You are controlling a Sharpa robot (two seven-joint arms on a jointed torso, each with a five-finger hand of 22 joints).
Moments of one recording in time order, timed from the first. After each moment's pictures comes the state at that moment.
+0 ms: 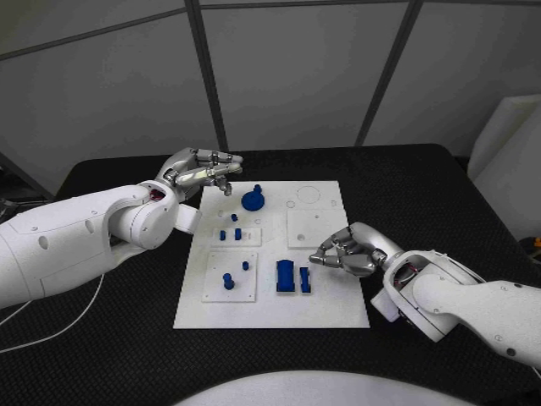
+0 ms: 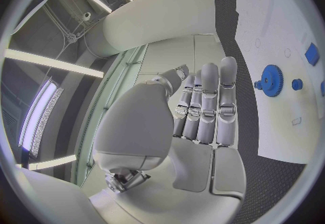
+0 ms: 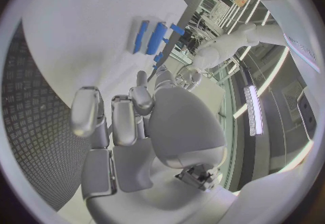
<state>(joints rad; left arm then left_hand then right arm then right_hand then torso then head) 1.09 -0.88 0.04 1.41 -0.15 -0.20 0.32 1.38 -0.13 0.42 -0.01 0.16 1.02 0.19 0.10 0.07 1.06 0.11 0.31 0.09 1.14 0.03 0.97 0.45 0.19 1.12 0.13 0.59 0.95 0.95 -0.89 -0.02 1.74 -1.00 -0.51 -0.15 1.36 -0.01 -0.20 0.26 0.30 1.05 0.07 0.24 0.52 1.38 0.00 1.05 1.23 1.47 -0.07 1.35 1.25 0.07 1.34 0.05 1.30 1.31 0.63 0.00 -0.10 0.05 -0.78</state>
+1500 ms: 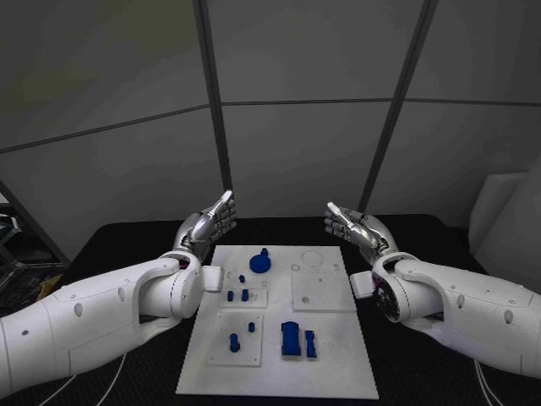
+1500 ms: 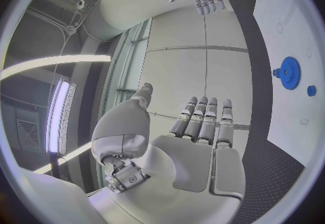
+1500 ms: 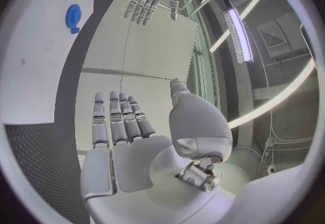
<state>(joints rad) 1.05 -0.76 0.01 1.42 0.04 -0.52 0.48 0.70 -0.01 0.16 0.00 0.06 0.51 0.09 0.01 0.01 0.52 0.10 0.01 0.00 0.48 0.07 0.02 0.00 0.09 0.37 0.15 0.01 0.23 1.05 -0.70 0.00 1.37 -0.18 -0.52 0.41 0.85 0.00 0.00 0.13 0.12 0.54 0.10 0.01 0.06 0.61 0.03 0.01 0.01 0.62 0.01 0.01 0.07 0.12 0.48 0.11 0.10 0.22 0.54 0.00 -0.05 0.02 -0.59</state>
